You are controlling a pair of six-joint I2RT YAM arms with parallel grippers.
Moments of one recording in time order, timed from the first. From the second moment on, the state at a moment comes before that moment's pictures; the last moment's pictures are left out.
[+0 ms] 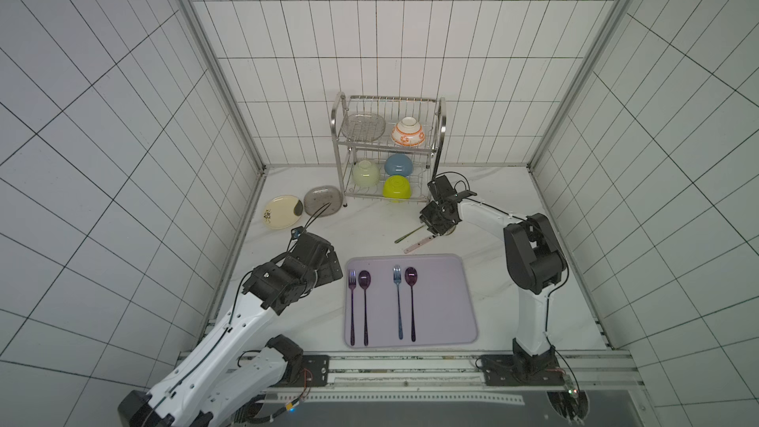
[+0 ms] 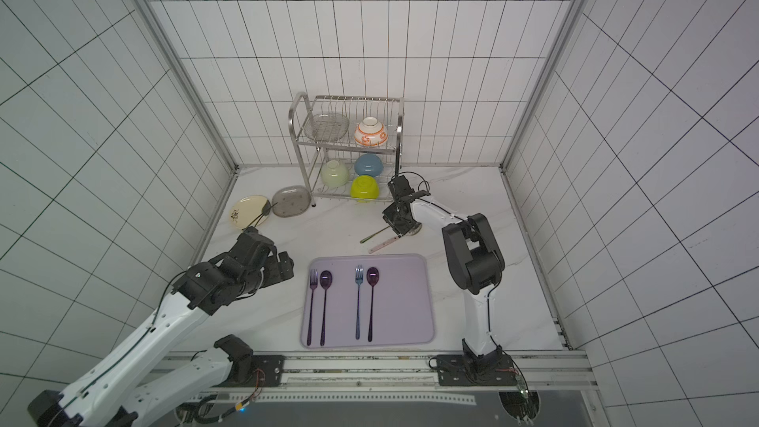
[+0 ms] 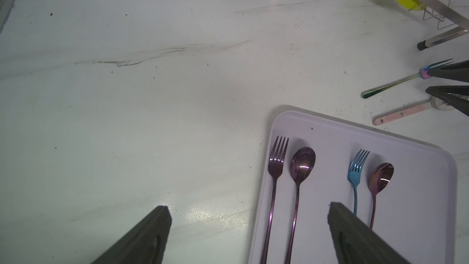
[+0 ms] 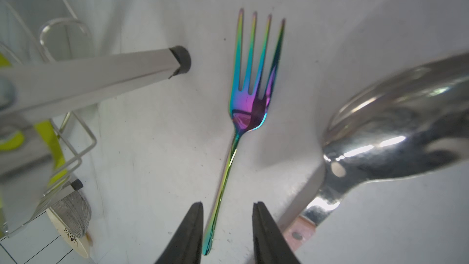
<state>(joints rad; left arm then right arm) -0.53 0.87 0.87 -1.03 -0.22 -0.78 0.54 2.04 1.48 -0.54 -0.12 1.21</state>
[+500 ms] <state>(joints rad) -0.53 0.86 0.87 -1.03 -0.22 -0.78 0.56 2.11 1.46 -0.34 -0.24 1.27</state>
